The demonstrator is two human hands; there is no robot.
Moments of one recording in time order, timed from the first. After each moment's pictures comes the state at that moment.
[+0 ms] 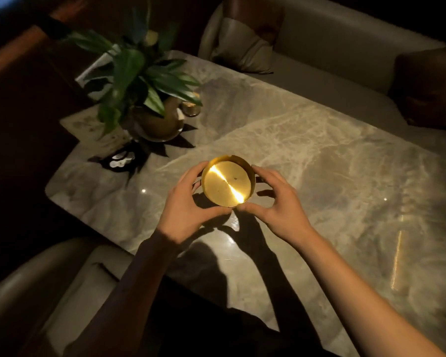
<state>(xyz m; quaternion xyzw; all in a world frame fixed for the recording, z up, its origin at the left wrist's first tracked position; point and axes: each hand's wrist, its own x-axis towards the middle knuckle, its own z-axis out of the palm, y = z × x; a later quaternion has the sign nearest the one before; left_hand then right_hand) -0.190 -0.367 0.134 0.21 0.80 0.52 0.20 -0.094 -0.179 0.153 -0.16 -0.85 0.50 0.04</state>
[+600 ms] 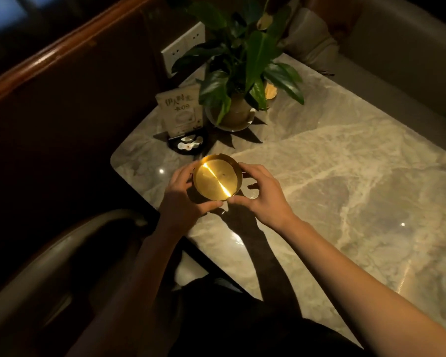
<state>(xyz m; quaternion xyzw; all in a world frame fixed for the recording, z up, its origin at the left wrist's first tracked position) -0.252 -0.520 0.064 0.10 0.85 0.50 0.10 -0.212 -0.319 0.097 -0.06 -0.88 0.46 -0.05</state>
